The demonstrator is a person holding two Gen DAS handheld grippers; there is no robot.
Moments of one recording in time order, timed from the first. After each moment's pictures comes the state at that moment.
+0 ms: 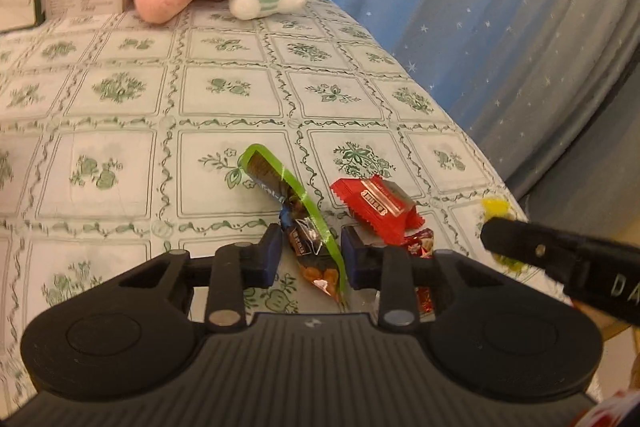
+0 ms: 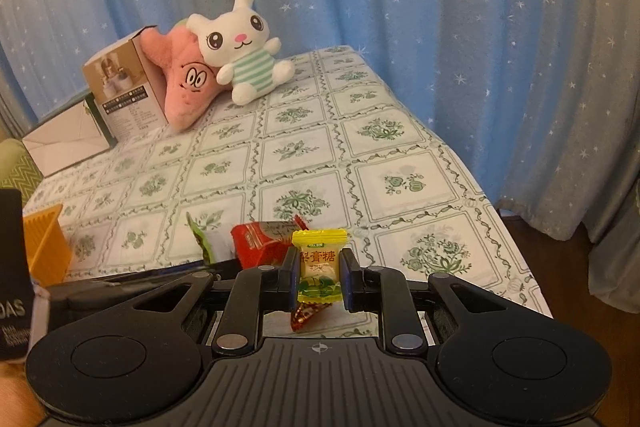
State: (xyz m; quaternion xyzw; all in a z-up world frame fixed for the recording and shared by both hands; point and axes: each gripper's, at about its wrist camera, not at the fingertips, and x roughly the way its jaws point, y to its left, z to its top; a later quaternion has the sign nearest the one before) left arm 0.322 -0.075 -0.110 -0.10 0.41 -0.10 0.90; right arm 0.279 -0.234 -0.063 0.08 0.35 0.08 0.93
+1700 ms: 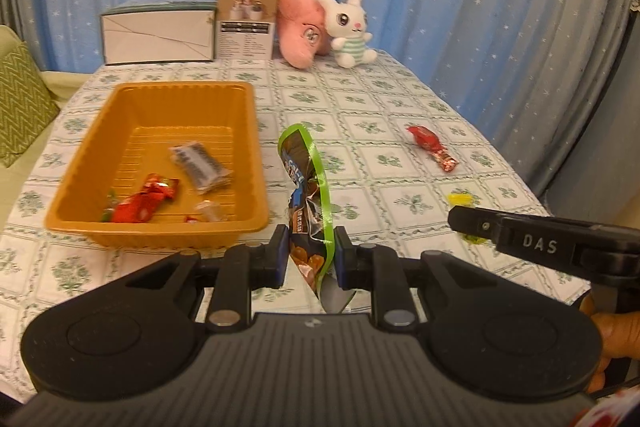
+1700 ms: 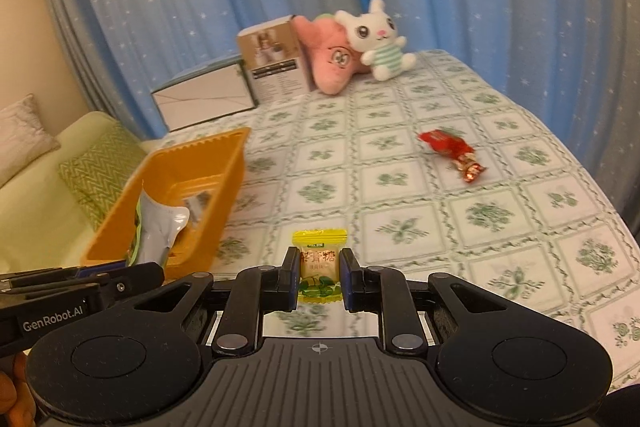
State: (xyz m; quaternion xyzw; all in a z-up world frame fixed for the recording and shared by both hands) left arm 0.030 0.063 0.005 -0.07 0.35 -0.02 0.93; right arm 0.068 -0.107 -0.026 0.08 0.33 0.17 0.93
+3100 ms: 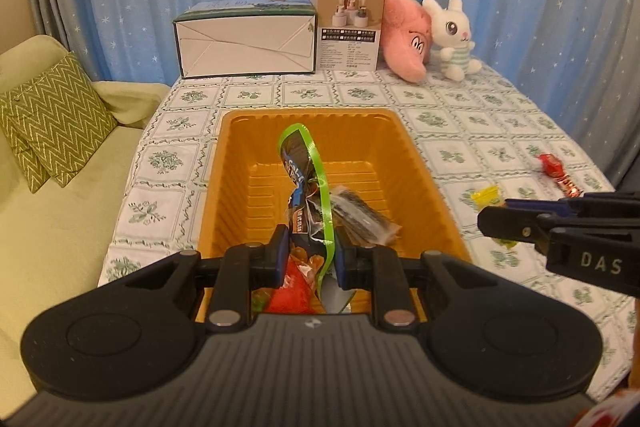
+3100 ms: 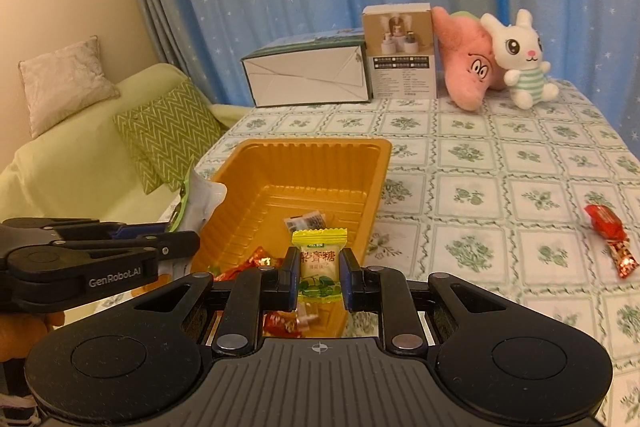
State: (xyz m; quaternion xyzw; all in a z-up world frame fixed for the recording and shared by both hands) left arm 0.111 0.198 -0.002 -0.02 0.37 0.05 0.93; right arm 0.155 0.037 -0.027 0.01 0.34 0.28 0.90
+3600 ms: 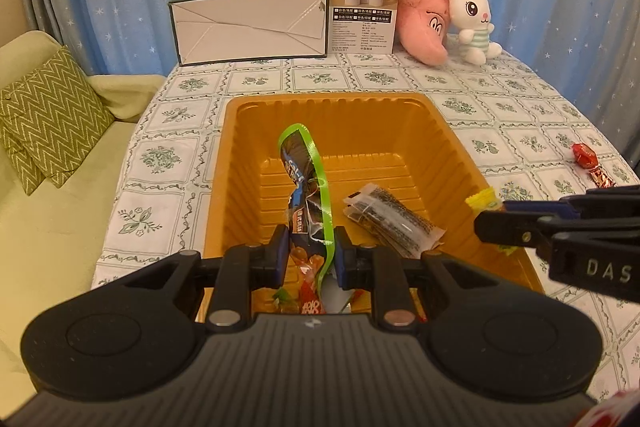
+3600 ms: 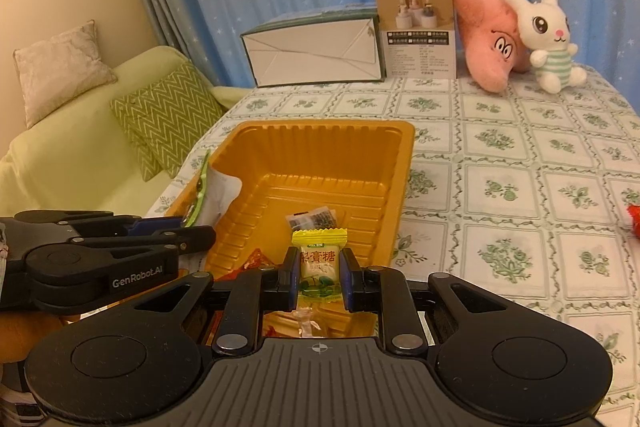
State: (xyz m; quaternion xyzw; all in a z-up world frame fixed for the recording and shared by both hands) left arm 0.150 0.222 -0.037 -0.02 0.38 0.05 0.92; right arm 0.190 0.067 -0.059 0.00 0.36 0.29 0.89
